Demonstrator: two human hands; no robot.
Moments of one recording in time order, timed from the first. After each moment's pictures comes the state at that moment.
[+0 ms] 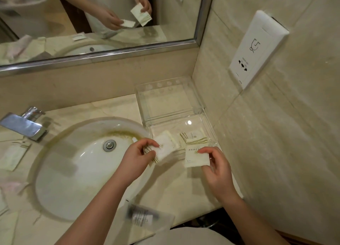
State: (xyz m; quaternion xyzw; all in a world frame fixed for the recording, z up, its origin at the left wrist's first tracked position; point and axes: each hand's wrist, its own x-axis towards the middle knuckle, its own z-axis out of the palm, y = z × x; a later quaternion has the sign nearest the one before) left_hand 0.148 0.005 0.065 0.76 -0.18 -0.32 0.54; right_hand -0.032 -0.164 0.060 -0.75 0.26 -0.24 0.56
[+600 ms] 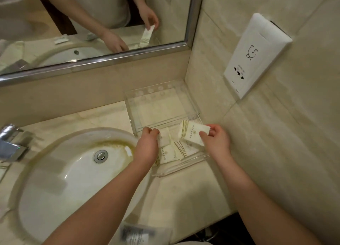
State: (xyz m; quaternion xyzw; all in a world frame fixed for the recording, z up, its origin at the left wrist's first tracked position) left_hand 0.196 -0.095 0.001 0.91 -0.29 -0.17 0.25; right_hand 0.056 -0.261 0.045 -0.69 0.52 -0.14 0.49
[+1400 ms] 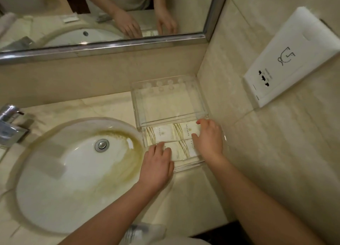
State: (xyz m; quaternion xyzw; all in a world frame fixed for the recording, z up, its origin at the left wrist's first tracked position) left_hand 0.137 -0.072 -0.027 0.91 -0.40 -0.08 0.12; right_hand 0.095 -0.267 0.006 -0.91 0.37 -0.03 0.19
